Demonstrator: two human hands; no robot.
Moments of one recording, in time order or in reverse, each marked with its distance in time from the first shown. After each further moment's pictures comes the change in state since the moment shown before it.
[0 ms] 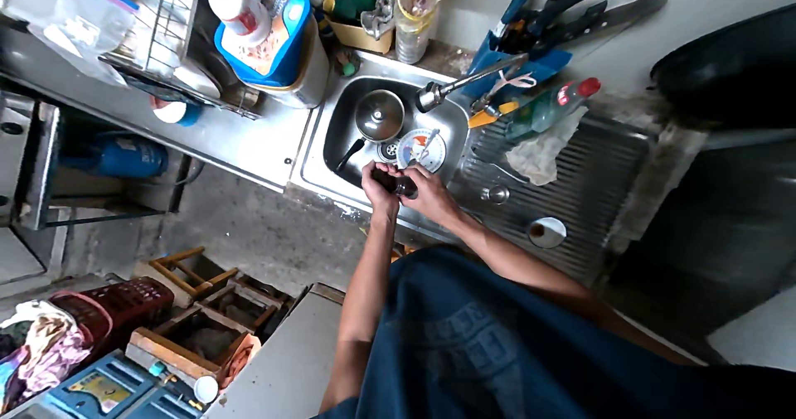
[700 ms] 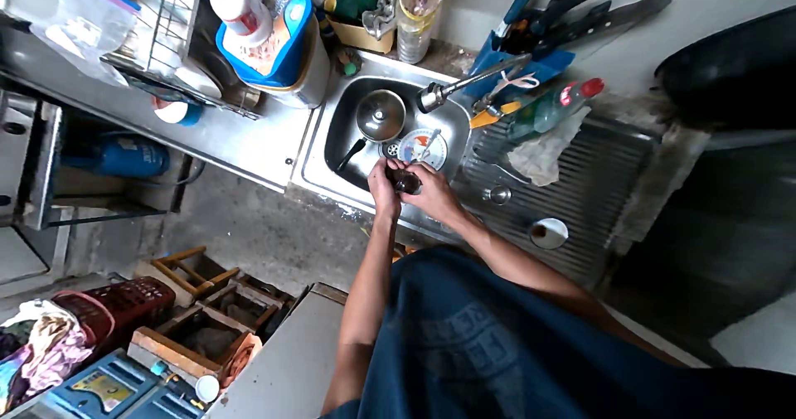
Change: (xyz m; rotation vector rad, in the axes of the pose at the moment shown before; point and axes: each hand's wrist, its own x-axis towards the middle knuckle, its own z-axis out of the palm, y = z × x) left_hand 0.002 -0.007 -0.005 0.312 -0.098 0.128; right_hand 0.004 -0.006 -0.009 0.113 0.029 0.086
